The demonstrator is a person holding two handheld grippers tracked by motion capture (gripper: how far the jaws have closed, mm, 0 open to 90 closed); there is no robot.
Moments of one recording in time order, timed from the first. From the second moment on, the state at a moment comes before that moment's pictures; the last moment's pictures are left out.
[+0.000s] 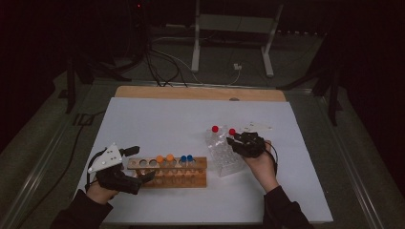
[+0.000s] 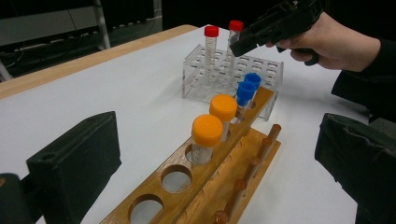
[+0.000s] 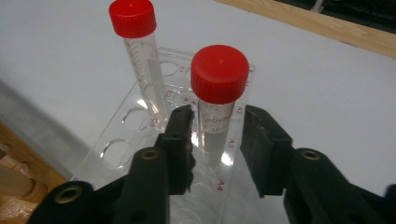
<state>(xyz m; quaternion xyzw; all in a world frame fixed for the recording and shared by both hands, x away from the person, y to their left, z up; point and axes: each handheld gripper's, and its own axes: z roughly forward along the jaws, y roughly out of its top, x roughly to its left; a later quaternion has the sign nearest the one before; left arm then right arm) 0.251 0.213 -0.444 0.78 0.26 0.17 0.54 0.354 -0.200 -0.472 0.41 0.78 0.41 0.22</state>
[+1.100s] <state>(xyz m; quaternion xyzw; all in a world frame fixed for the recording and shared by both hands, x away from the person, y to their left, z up) 0.250 0.212 -0.443 0.78 0.26 0.17 0.54 0.325 -0.203 -0.423 0.38 0.76 0.44 0.27</state>
